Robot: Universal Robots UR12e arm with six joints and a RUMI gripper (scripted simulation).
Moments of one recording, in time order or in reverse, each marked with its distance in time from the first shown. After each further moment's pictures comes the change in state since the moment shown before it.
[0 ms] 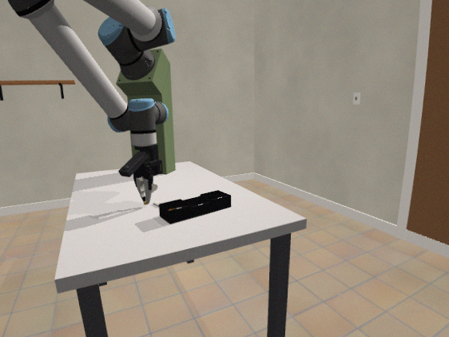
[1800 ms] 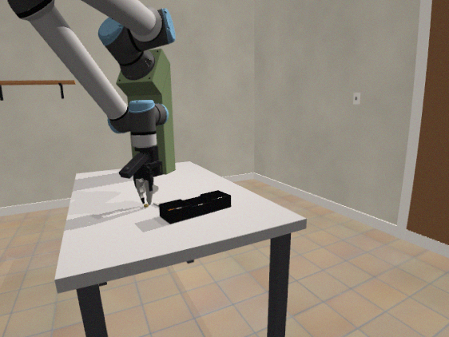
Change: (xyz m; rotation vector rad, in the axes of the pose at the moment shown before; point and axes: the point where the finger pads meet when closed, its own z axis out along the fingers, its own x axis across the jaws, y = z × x) arm 0.000 0.000 0.005 0.000 0.000 0.000
